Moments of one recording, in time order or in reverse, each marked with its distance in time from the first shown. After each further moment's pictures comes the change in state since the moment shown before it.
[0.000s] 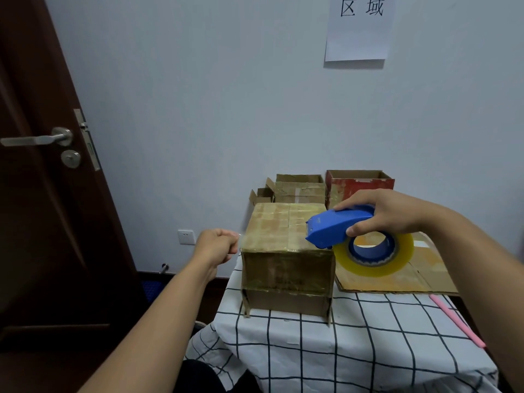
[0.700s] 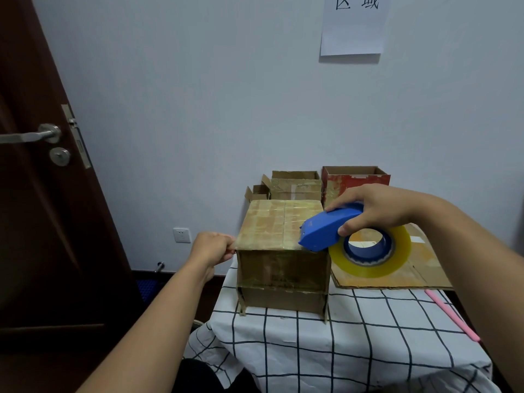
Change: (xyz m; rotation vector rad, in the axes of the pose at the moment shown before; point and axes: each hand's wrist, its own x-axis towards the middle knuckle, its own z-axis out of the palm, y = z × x) left_hand 0.007 -0.008 0.007 -0.072 0.011 -0.084; right_hand 0.007 -0.016 -0.005 -0.090 -0.100 0.003
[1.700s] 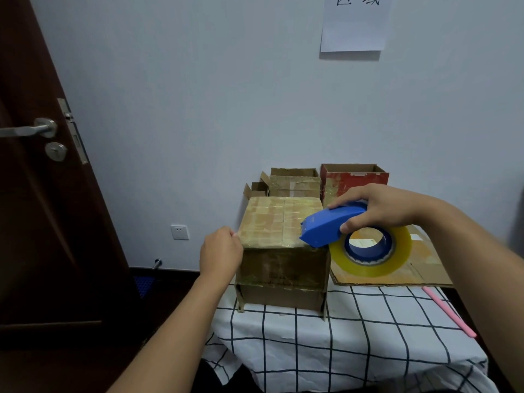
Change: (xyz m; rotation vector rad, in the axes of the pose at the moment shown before) left_hand -0.033 -0.004 0.018 0.779 0.229 0.467; right_hand -0.005 0.006 0.006 0.099 0.031 0.028
